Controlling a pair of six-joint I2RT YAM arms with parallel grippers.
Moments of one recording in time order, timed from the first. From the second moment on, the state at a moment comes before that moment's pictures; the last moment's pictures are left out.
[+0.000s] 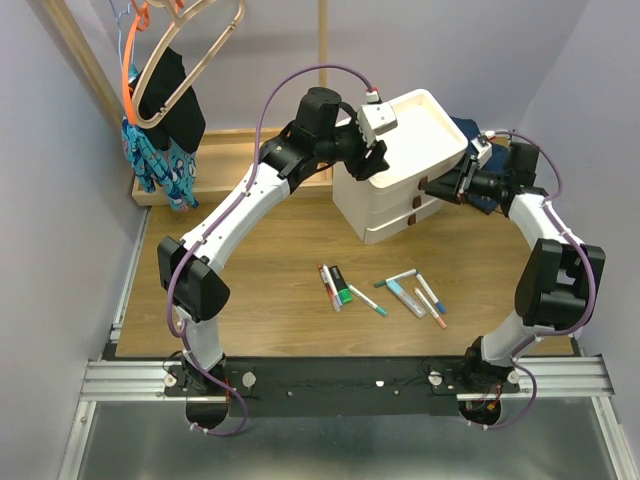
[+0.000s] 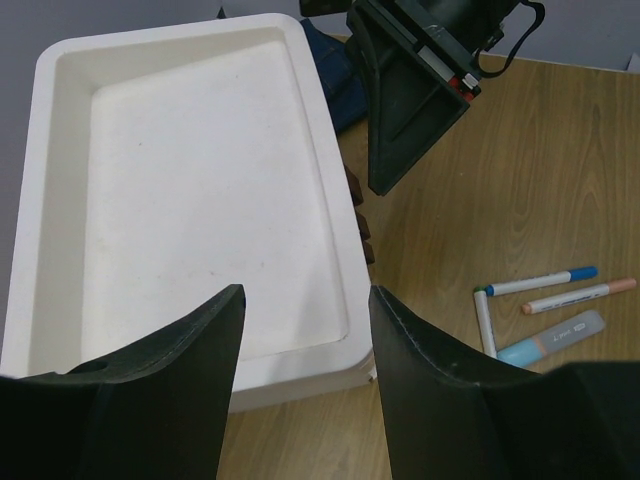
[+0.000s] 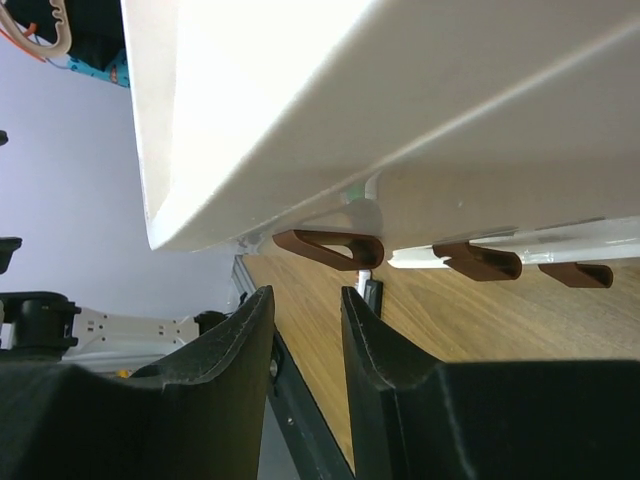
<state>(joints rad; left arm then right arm) -0.65 1.84 1.97 -0.46 0.53 0.31 -0.18 1.66 1.18 -0.16 -1.16 0.52</state>
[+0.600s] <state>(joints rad) -0.65 1.85 1.98 -0.46 0.53 0.31 -0.18 1.66 1.07 -0.01 -1.10 0.67</state>
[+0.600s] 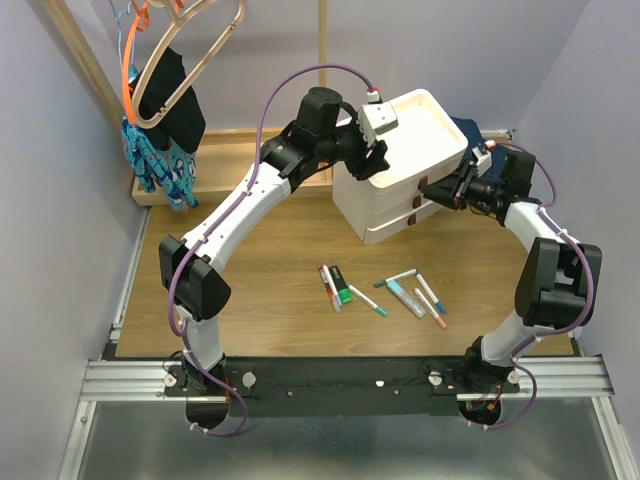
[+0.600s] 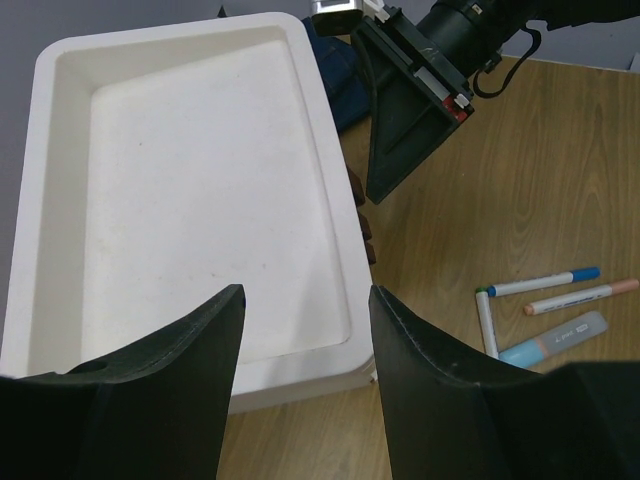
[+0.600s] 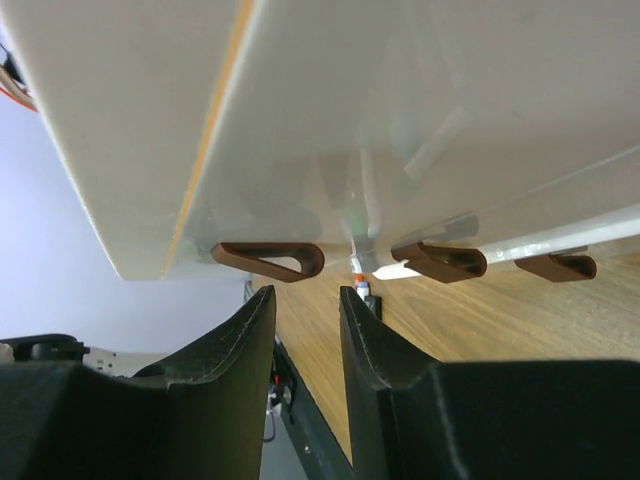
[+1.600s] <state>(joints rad) -0.65 1.88 1.98 -0.46 0.52 0.31 -0.18 1.65 1.00 0.23 -1.10 0.82</state>
